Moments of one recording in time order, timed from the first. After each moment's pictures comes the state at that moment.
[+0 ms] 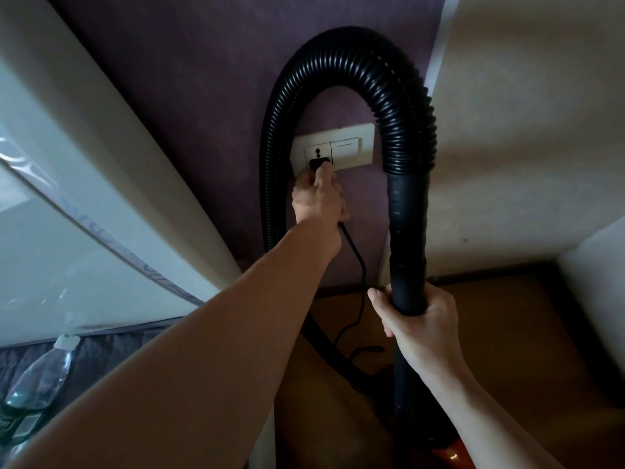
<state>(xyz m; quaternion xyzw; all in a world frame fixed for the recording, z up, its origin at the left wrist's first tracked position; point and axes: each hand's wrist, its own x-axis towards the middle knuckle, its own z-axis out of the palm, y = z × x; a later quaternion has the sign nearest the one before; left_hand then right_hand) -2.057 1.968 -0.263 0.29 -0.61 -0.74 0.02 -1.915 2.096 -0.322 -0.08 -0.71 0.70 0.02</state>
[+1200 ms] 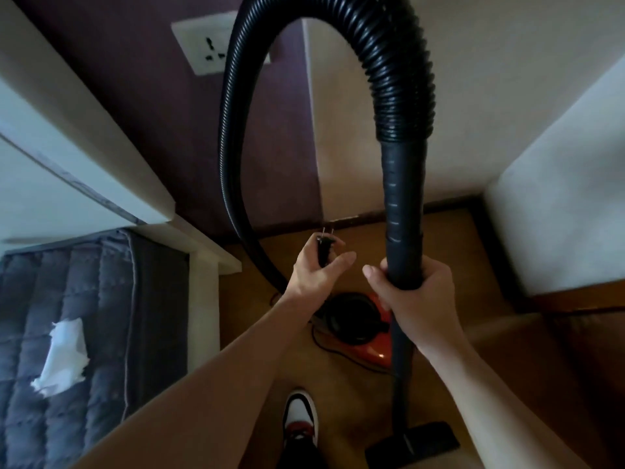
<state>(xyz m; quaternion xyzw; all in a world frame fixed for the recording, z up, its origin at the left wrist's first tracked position) -1.833 2.077 -0.368 0.11 -0.75 -0.64 -0.13 -1.791 2.237 -0.323 -0.07 -0.73 0.68 -0.04</state>
